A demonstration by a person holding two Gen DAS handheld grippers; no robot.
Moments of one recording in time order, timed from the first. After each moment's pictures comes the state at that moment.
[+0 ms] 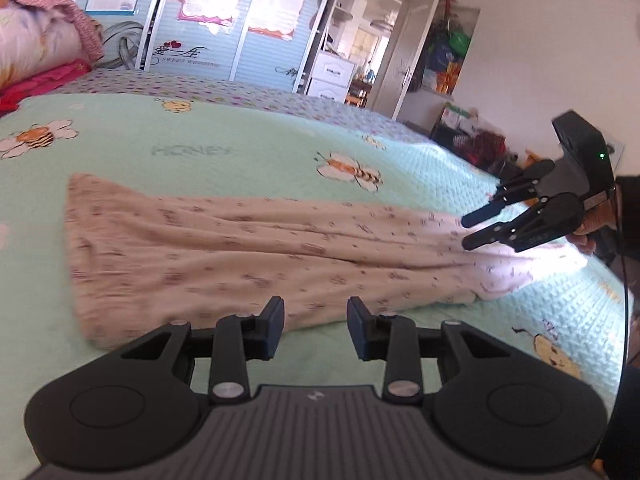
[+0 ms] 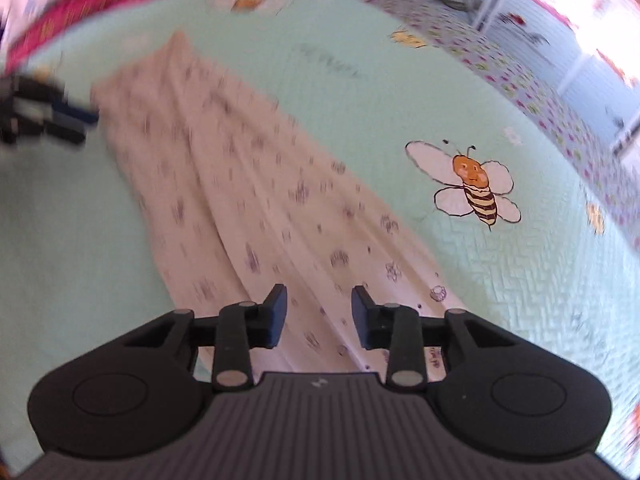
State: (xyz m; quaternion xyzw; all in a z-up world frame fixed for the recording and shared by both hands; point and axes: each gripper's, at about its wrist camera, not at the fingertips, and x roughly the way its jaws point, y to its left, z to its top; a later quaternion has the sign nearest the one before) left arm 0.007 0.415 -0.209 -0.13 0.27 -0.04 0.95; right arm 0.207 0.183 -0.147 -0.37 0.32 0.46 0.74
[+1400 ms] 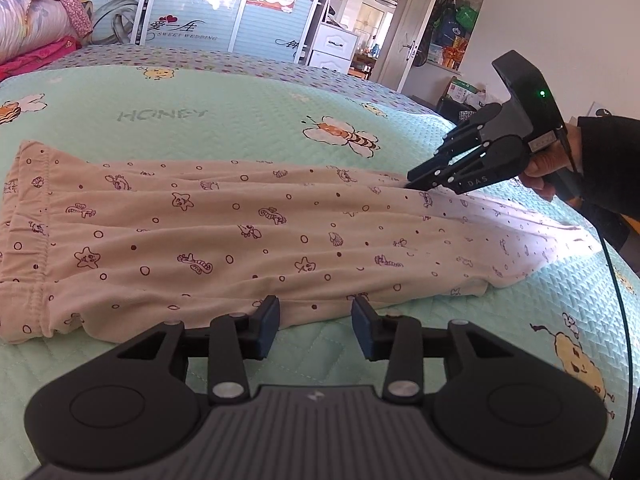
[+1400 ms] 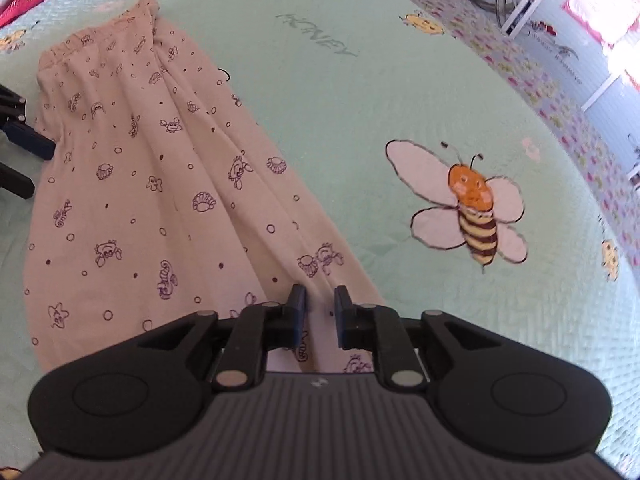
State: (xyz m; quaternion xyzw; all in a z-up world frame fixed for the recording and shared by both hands) left arm 0.043 0.393 -0.235 -0.13 0.30 -0.05 0.94; right arm 0.289 0.217 -0.175 -0.41 0.32 0.47 0.71
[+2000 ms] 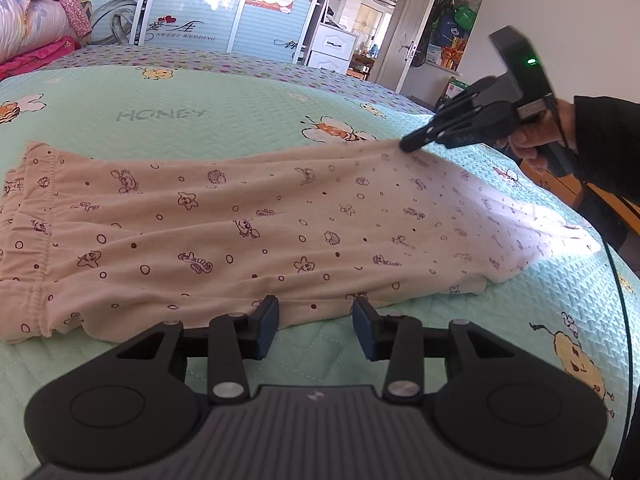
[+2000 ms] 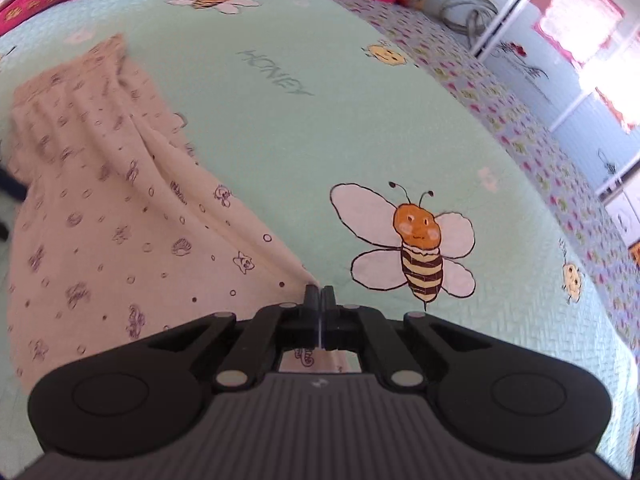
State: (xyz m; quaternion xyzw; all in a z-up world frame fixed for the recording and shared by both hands) left arm 0.041 0.392 -0.236 -0.13 0.30 -0.05 0.94; right arm 0.309 0.226 -0.157 -0.40 0.30 0.45 0.74
